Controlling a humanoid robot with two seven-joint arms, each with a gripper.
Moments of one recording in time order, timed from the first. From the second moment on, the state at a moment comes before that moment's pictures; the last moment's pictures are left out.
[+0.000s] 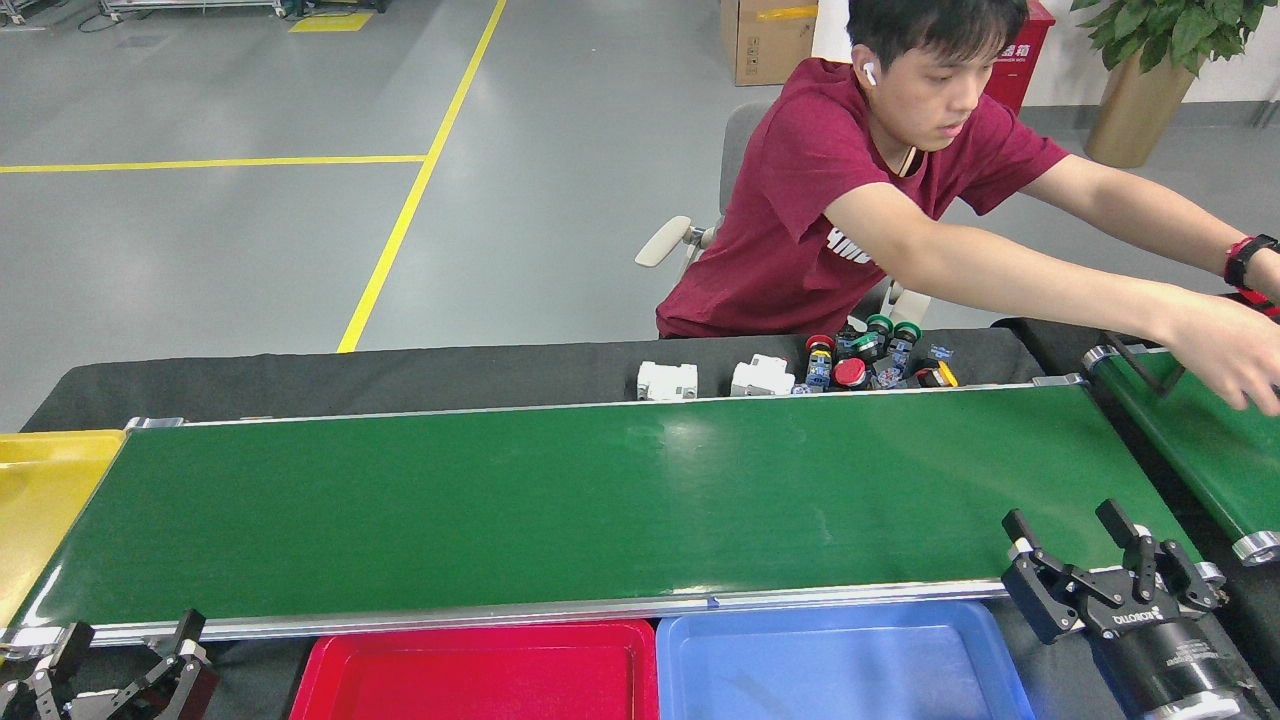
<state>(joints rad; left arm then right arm) 0.22 0.02 0.61 -1.73 -1.35 -0.51 -0.09 0.11 -0.17 -0.24 -1.71 1.09 -0.34 0.13</state>
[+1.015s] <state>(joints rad) 0.22 0.04 0.62 -1.73 -1.35 -0.52 -0.09 0.19 -0.36 0.01 -1.75 0.97 0.04 -0.08</state>
